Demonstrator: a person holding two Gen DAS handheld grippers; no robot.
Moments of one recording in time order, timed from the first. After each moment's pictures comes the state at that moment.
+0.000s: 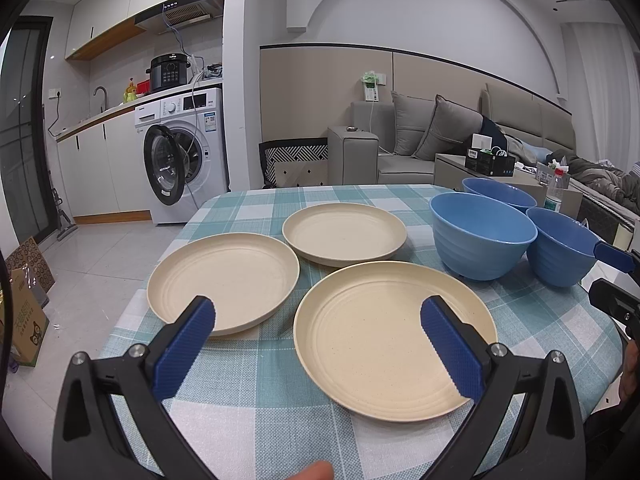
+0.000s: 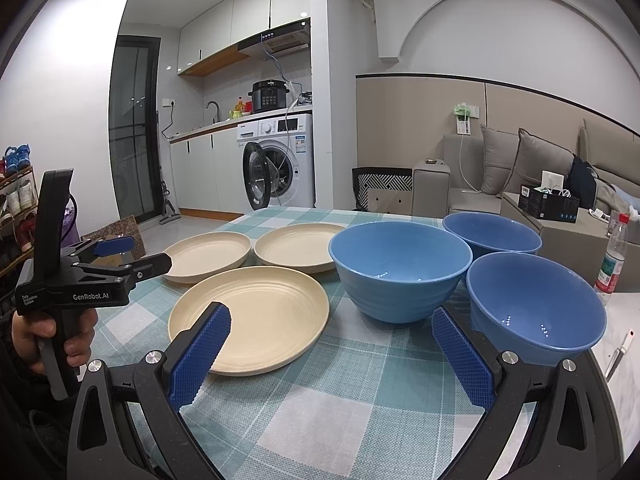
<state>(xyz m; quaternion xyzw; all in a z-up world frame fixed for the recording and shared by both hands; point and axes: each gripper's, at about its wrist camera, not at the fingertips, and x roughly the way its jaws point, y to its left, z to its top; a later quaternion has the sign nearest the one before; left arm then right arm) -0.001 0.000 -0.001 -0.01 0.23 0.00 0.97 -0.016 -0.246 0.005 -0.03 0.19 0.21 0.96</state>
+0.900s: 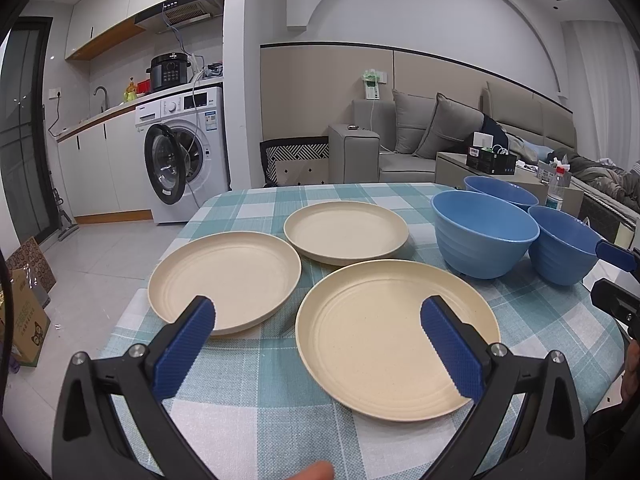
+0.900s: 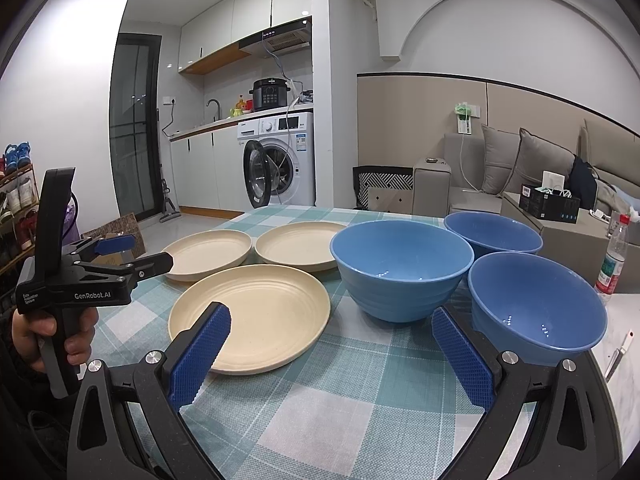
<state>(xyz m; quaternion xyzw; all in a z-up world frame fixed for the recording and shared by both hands) 0.000 0.004 -0.004 -0.01 0.23 0.00 0.97 -0.017 -0.245 0.002 -0.03 0.19 0.21 0.96</state>
